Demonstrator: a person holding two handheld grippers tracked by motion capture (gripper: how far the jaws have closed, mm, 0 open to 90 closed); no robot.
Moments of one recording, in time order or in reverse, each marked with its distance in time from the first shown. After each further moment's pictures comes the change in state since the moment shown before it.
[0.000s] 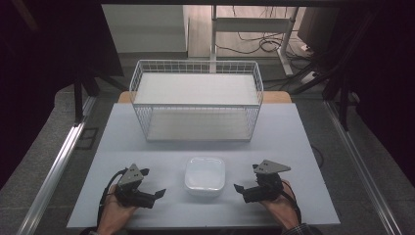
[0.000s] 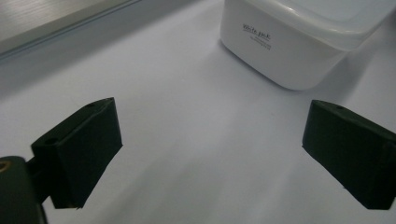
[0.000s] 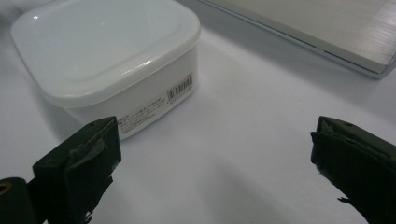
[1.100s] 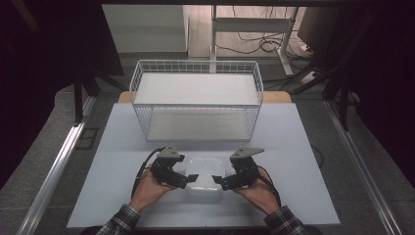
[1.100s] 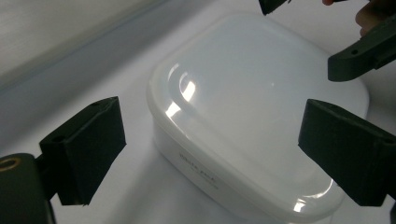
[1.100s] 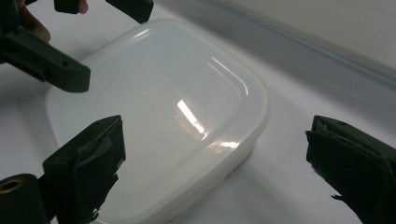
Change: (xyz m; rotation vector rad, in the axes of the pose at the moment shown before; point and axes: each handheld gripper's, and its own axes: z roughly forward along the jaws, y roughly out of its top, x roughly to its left) left arm -0.015 0.078 0.074 0.048 -0.214 0.012; right arm 0.019 0.049 0.047 0.079 0.121 0.056
